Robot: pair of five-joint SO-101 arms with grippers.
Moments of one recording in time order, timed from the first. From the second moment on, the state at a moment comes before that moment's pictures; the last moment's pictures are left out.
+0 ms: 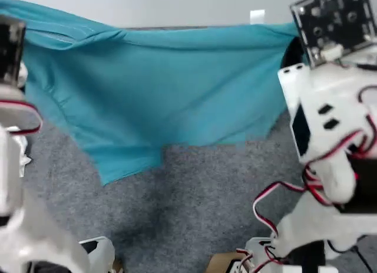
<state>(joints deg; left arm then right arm) -18.6 -24.8 -41.6 79.3 -26.6 -2.1 -15.9 -58.3 99.2 25.2</state>
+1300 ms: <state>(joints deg) -18.5 -14.6 -29.4 83.4 -31.5 -1.4 -11.9 -33.7 90.2 31.2</state>
